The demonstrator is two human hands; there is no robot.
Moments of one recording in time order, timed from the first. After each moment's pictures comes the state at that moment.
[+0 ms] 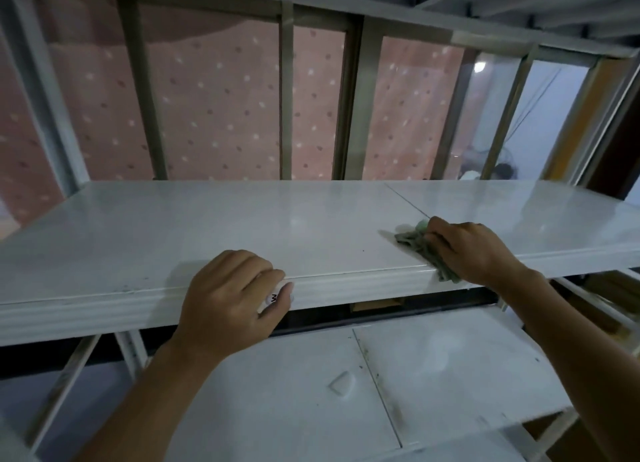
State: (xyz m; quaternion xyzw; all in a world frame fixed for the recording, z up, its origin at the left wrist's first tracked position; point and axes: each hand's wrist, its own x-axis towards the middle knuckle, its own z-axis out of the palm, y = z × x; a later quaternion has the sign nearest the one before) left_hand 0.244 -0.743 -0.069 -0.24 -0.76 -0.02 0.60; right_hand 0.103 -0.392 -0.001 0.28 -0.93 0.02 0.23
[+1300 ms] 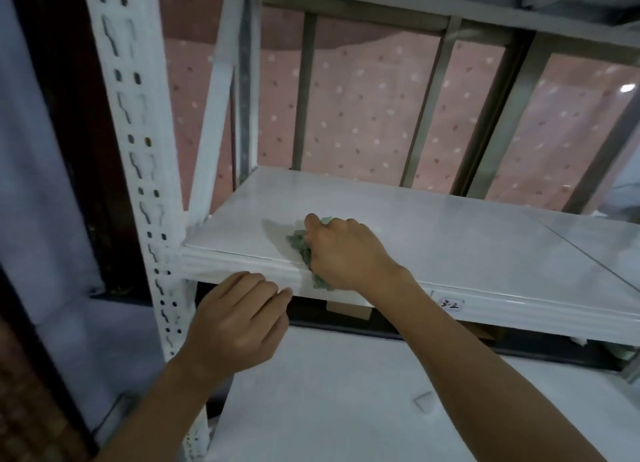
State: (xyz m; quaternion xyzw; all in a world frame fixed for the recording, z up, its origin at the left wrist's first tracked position) left_hand 0.379 -0.911 -0.109 -0.15 -0.78 0.15 0.59; right_hand 0.249 -0.775 0.003 0.50 -0.84 0.03 0.21
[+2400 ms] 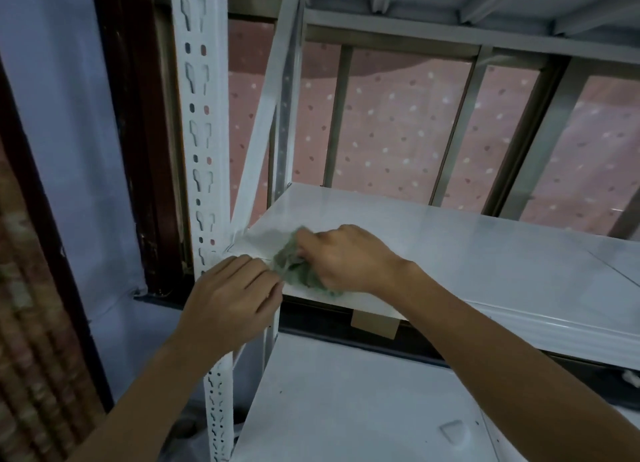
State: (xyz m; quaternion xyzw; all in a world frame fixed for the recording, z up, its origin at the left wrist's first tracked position) left_hand 0.418 -0.939 -0.072 -0.07 -0.81 0.14 0.57; right_hand 0.260 -0.797 0.014 0.66 -0.70 -0.03 0.25
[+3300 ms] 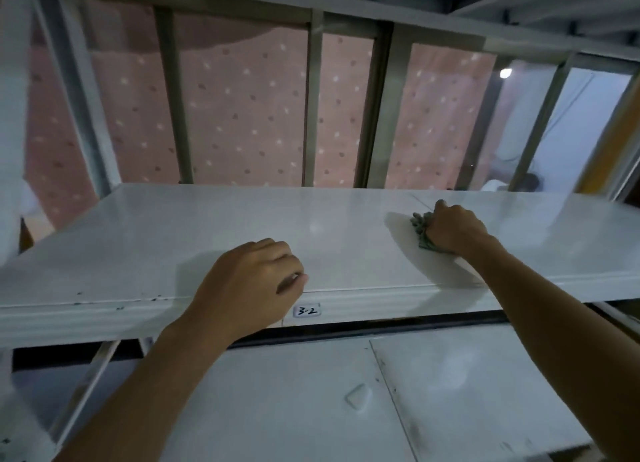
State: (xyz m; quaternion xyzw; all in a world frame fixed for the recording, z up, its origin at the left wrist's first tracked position) left_hand 0.239 -0.762 -0.038 -0.18 -0.88 -0.07 0.43; right_hand 0.012 -0.465 0.011 0.06 -0.99 0.04 0.14
